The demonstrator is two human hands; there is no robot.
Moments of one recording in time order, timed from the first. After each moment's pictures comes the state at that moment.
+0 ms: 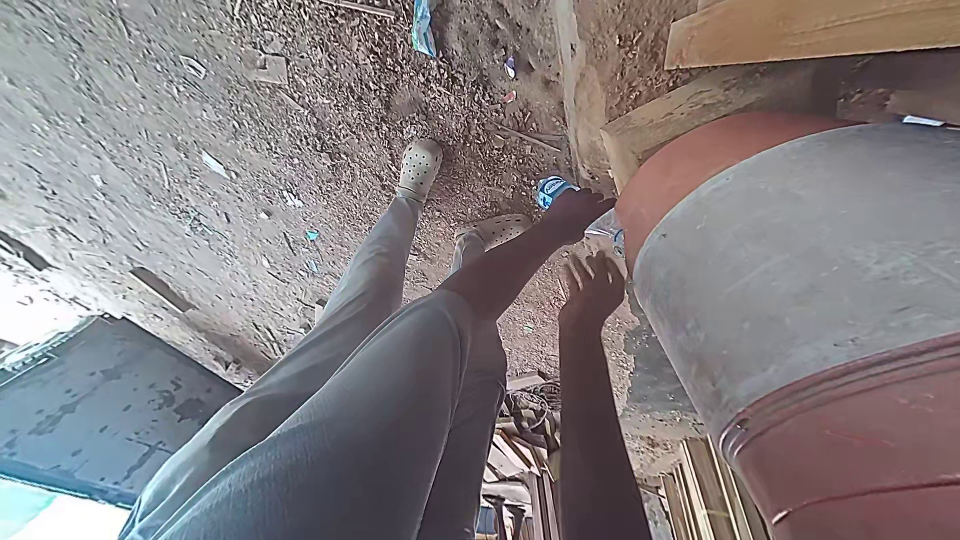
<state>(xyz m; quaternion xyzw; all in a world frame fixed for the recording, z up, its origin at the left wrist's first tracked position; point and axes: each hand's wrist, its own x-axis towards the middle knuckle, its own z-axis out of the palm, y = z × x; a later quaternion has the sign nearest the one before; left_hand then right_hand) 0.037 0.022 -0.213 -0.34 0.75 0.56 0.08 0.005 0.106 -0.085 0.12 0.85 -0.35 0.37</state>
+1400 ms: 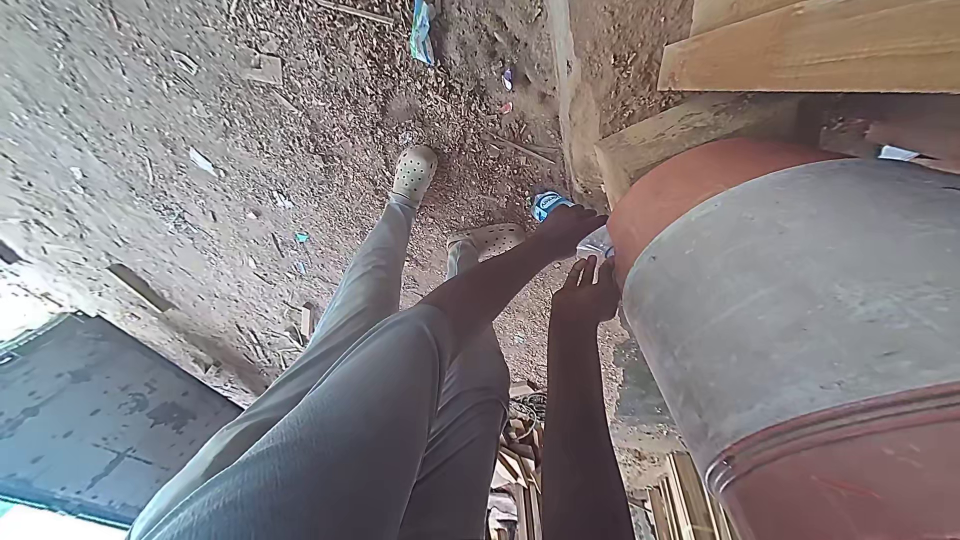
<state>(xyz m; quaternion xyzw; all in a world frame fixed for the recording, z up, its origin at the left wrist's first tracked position) 0.036 0.026 -0.216 -0.35 0.75 0.56 0.07 0.011 0.057 -0.092 0.28 0.81 -0.47 0.23</state>
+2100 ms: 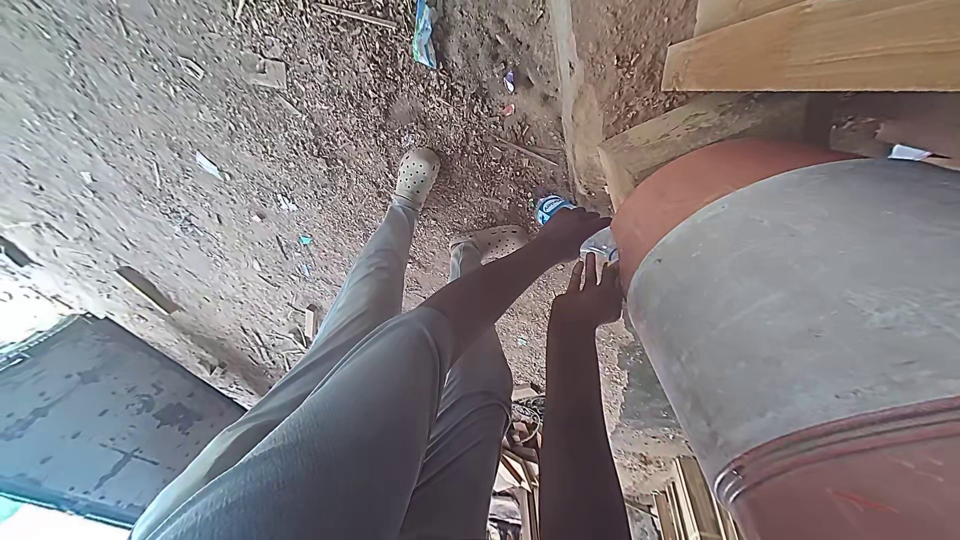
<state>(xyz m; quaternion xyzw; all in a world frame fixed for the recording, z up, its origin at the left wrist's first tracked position) 0.037 0.026 -0.215 -0.36 0.73 0.58 0.06 0.015 0.059 -0.095 0.24 0.82 -0.46 0.22</state>
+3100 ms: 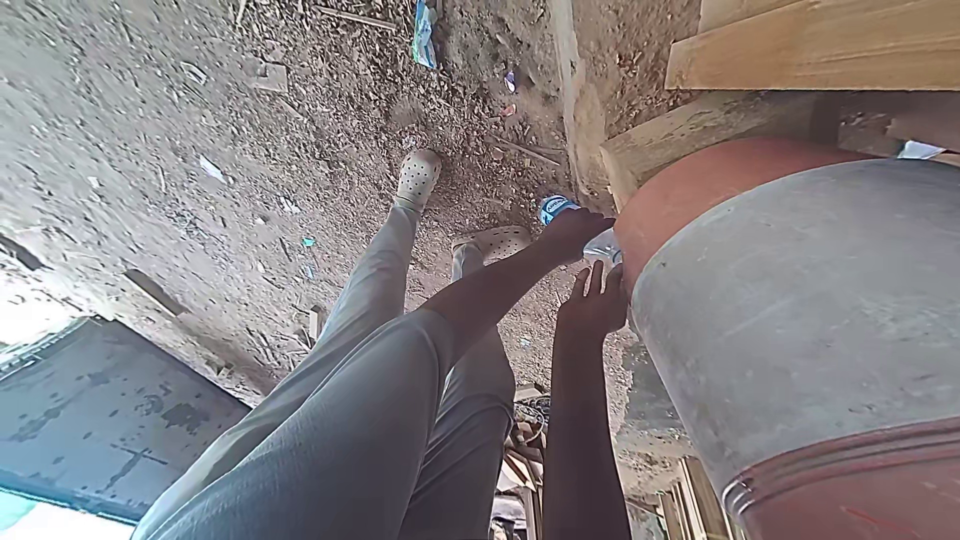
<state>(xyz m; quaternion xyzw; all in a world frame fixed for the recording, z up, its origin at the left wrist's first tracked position) 0.036 0.024 -0.214 -0.35 0.73 0.58 0.06 0.009 0.072 -0.095 0.23 0.82 -0.47 0.24</state>
